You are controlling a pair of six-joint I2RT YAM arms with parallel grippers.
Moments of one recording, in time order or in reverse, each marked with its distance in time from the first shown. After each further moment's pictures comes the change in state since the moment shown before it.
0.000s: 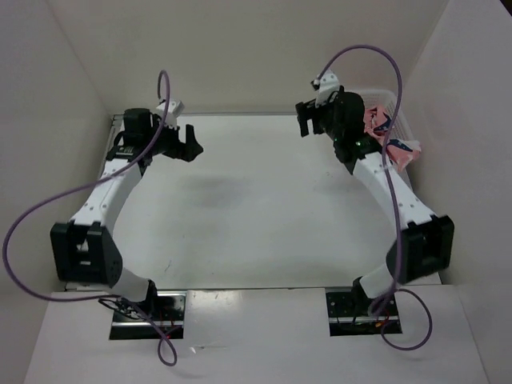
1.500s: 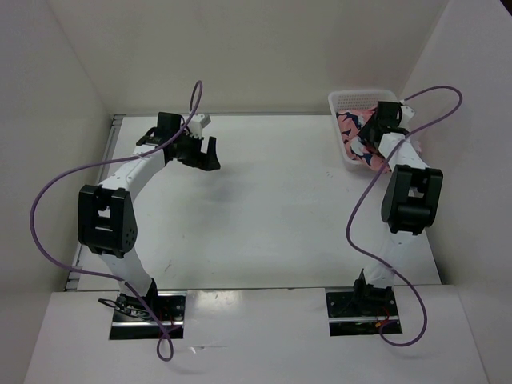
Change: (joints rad) left arm -0.107 0.328 0.144 -0.160 -0.024 0.000; right arm -0.471 0.491 0.192 -0.241 0.341 0.744
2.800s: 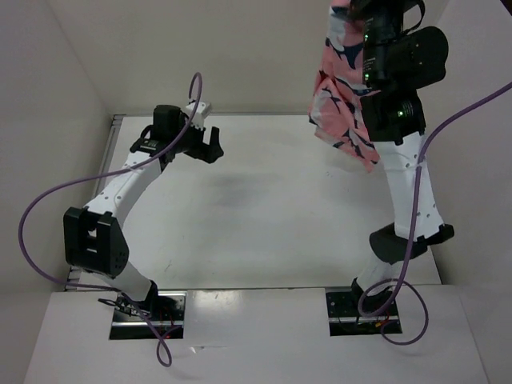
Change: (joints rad) left arm -0.069 -0.155 -0.023 0.086 -0.065 0.000; right arm 0.555 -0.313 0.735 0.346 0.003 -0.630
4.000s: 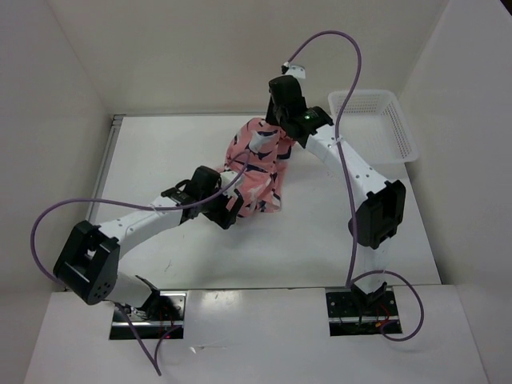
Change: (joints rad) left arm -0.346 -0.201 -0.503 0.015 -0.277 0.001; right arm 0.163 0.289 -0.283 -0.595 0.059 0.601
